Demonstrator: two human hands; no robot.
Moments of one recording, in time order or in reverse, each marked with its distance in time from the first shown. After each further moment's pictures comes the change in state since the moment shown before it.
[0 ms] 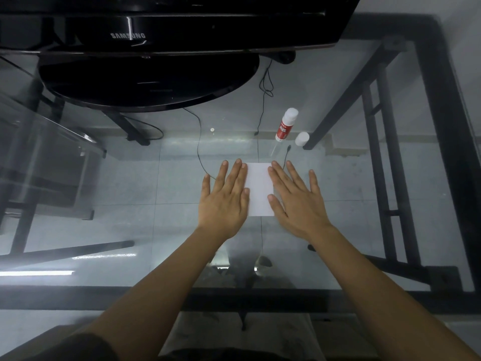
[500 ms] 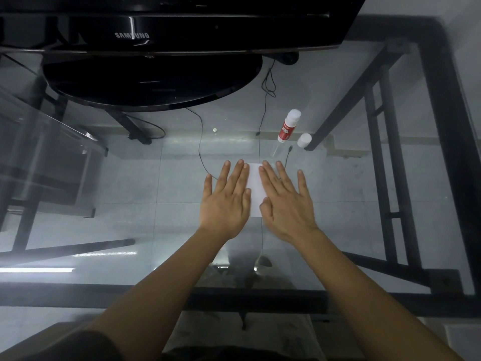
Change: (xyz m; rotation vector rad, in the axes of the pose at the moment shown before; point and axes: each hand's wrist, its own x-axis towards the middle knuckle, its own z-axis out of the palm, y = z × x) left_hand -0.002 0.000 -0.001 0.023 -0.006 0.008; right_hand 0.003 -0.030 -0.005 -0.097 0.014 0.003
